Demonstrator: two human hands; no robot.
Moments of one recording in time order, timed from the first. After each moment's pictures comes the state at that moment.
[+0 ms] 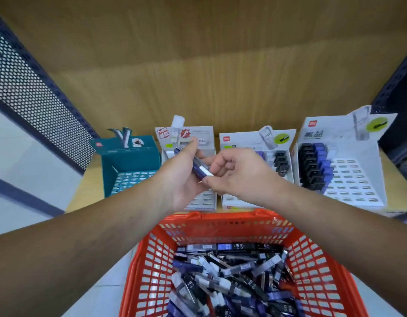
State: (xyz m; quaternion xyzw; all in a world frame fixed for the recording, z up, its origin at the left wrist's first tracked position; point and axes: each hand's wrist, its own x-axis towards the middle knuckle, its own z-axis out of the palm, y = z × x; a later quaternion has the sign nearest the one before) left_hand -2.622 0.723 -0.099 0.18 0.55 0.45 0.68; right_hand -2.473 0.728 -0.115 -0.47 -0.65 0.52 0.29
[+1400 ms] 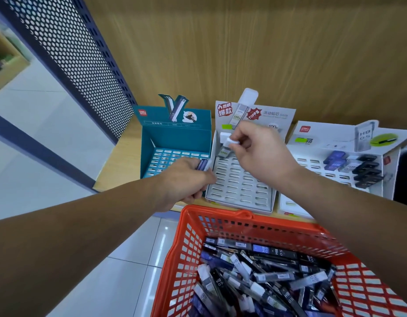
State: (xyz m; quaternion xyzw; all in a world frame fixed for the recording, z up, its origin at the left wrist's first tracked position) left_hand -2.757 0.726 -0.170 0.40 0.72 0.20 0.54; right_hand -2.576 0.803 -0.182 -0.45 -0.79 0.27 0.32
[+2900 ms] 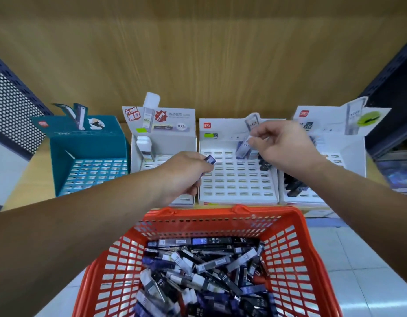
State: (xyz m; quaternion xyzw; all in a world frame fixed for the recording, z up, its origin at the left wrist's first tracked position) left_hand -2.604 0.758 -0.161 0.43 0.64 0.22 0.60; right_hand -2.372 0.800 -0.157 -0.60 -0.67 0.30 0.31
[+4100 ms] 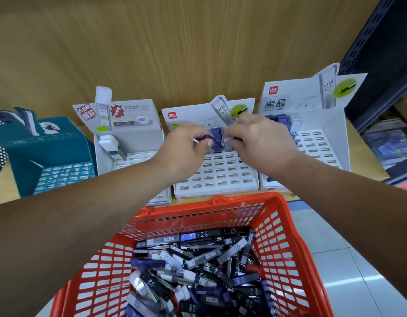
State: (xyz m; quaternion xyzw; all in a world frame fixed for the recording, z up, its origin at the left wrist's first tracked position) left_hand -2.551 0.791 -0.186 0.71 0.58 0.25 0.31; right_hand -2.351 0.794 -0.195 -0.54 -0.82 -0.01 0.19
